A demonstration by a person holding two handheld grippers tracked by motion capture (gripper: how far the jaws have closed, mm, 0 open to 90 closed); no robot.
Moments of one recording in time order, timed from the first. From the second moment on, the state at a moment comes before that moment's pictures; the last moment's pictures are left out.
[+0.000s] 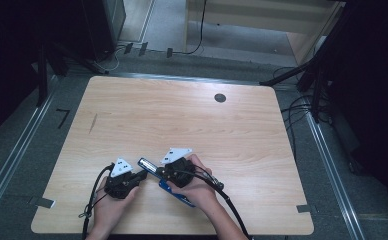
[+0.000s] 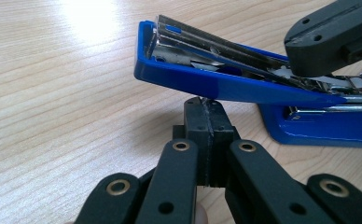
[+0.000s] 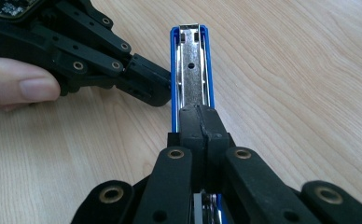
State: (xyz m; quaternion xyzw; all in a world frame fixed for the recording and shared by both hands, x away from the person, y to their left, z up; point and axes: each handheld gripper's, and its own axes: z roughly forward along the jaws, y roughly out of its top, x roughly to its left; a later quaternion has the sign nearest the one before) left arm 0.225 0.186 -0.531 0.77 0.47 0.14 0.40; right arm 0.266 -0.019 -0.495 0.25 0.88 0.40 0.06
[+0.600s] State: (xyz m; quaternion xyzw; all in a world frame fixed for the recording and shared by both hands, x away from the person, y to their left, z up) left arm 0.220 0.181 -0.523 0.77 0.45 0.15 0.44; right arm 0.264 -0.023 -0.488 0.24 0.88 0.41 0.07
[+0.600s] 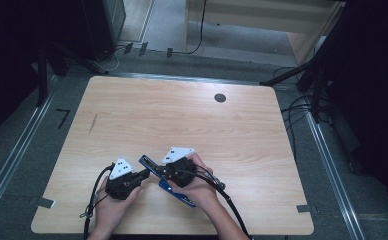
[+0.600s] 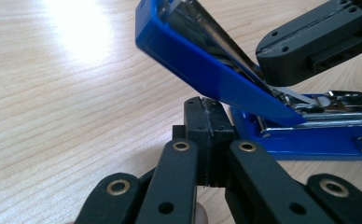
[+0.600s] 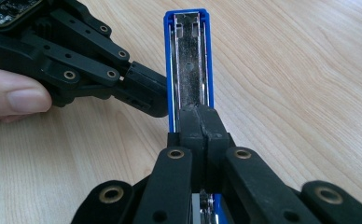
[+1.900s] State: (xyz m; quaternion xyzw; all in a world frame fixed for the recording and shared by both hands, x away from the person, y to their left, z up) left arm 0.198 0.130 -0.532 0.80 0.39 0.11 0.45; right arm 0.247 -0.050 -0.477 0.24 0.86 0.43 0.08
